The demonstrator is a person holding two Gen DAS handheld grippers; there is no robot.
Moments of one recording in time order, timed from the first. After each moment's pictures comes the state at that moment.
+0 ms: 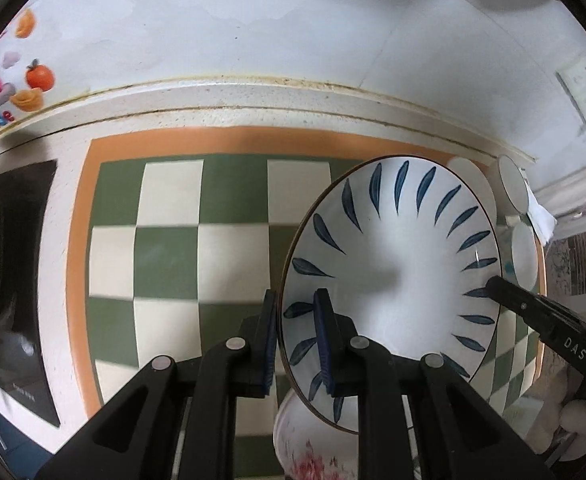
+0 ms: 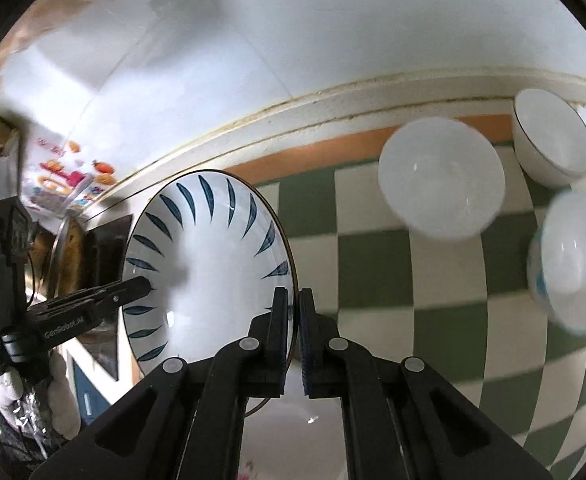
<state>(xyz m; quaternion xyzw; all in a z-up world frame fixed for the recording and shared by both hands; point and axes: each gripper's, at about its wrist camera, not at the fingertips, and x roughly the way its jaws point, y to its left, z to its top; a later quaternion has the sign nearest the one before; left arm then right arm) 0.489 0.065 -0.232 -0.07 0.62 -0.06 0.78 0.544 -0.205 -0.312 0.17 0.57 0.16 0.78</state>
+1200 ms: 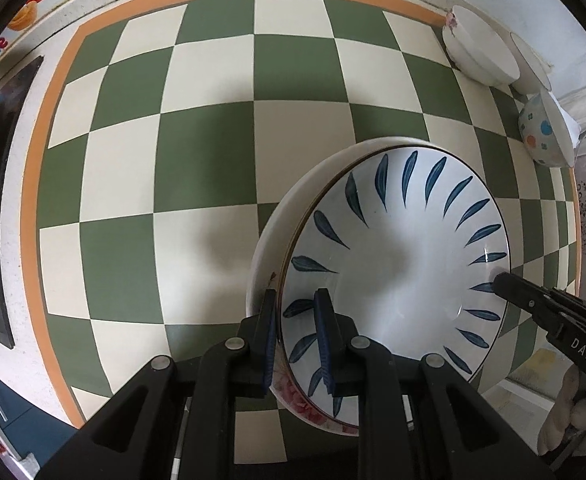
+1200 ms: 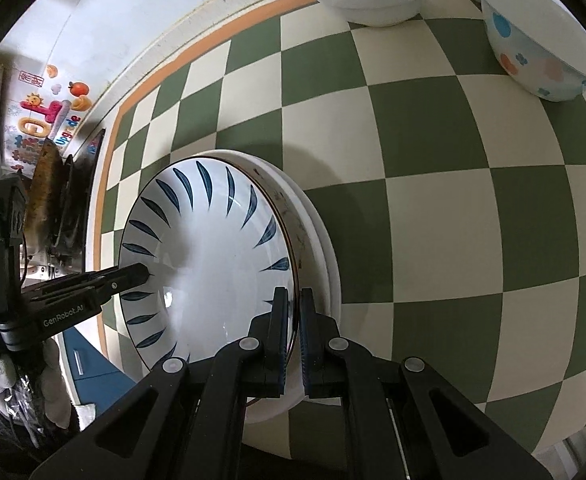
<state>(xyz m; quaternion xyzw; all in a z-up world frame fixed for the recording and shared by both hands) 0.385 0.025 -0.327 -0.04 0.70 -0.06 0.71 0.427 -0.224 -0.409 0.16 0.65 0.15 0.73</state>
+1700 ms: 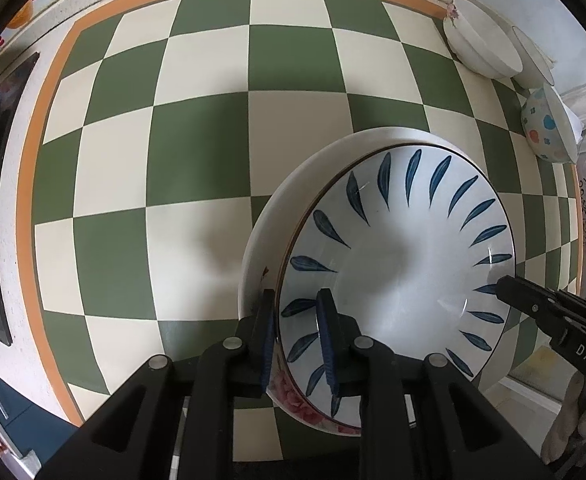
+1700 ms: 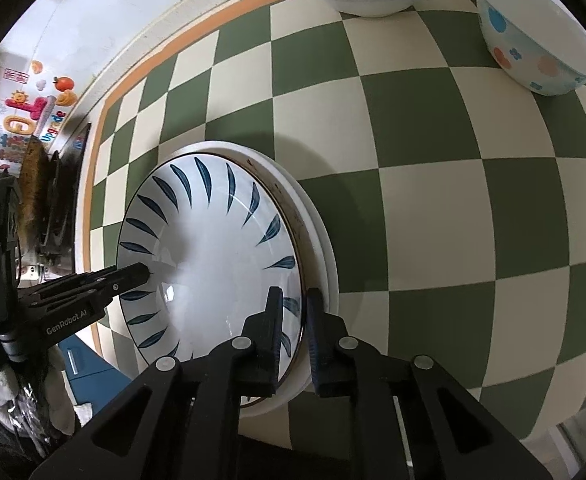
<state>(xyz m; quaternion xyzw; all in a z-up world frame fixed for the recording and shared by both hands) 0.386 0.024 -0.331 -0.04 0.71 -0.05 0.70 0.430 -0.215 -0.405 0.15 0.68 0.12 0.71</state>
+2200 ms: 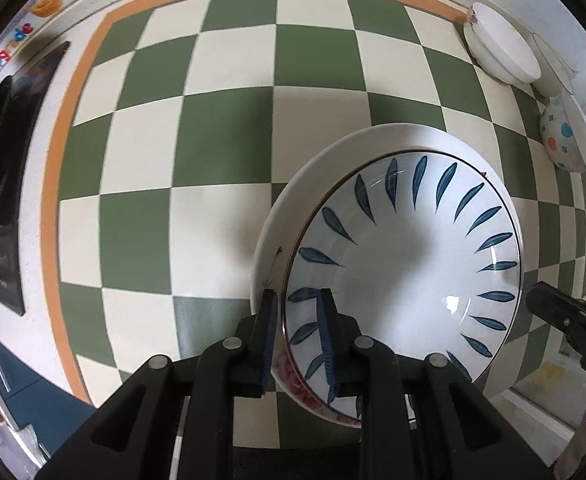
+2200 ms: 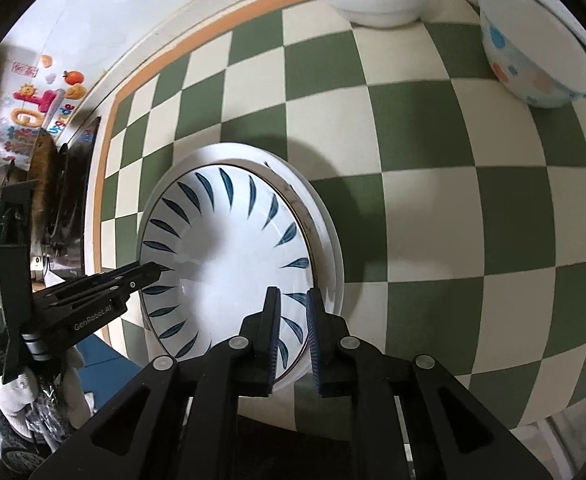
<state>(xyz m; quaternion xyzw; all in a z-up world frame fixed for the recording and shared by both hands) 0.377 0.014 -0.323 -0.03 0.70 0.01 0.71 0.429 -0.217 -0.382 0.13 0.67 0.14 0.71</state>
